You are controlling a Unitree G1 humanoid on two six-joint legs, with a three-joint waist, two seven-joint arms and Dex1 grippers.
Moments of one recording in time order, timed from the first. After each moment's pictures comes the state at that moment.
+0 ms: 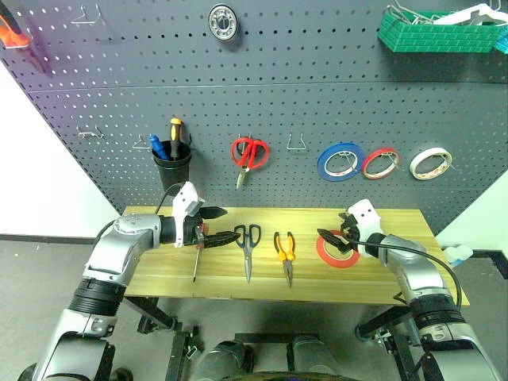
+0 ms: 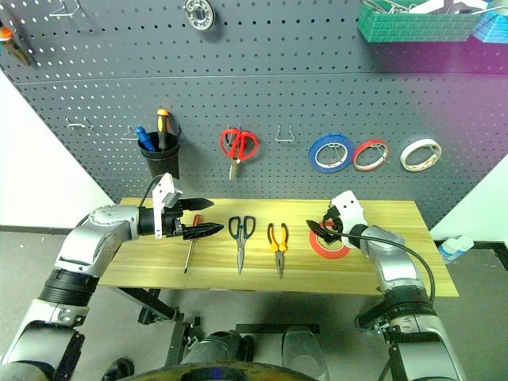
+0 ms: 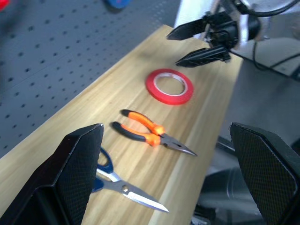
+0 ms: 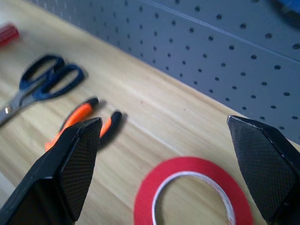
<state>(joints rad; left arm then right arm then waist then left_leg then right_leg) -0.36 0.54 -0.11 0.06 -0.38 0.51 -1.09 -0.26 -0.52 0.01 0.37 0.12 0.25 0.70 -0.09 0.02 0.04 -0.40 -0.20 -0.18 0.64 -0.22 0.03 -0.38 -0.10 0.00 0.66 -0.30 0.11</state>
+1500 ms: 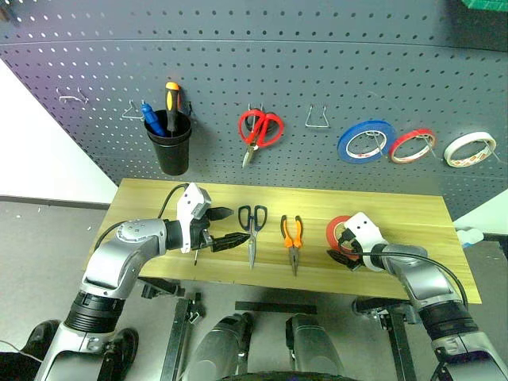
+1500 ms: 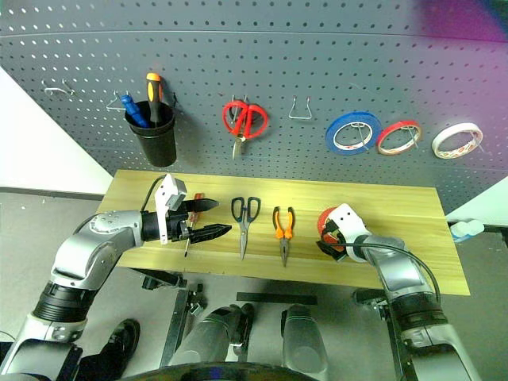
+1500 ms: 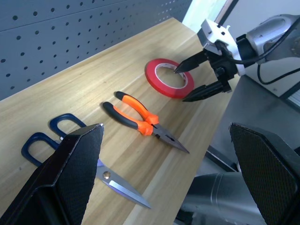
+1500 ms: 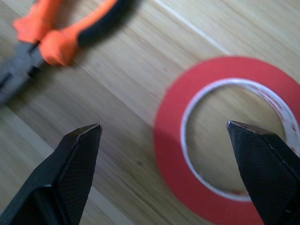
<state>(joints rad) -0.28 0.54 -0.08 -0.18 -0.49 0.65 -0.95 -0.21 -0.58 0.10 0.20 0.02 0.56 0.64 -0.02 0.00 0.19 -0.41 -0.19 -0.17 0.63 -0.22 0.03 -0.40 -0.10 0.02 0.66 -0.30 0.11</state>
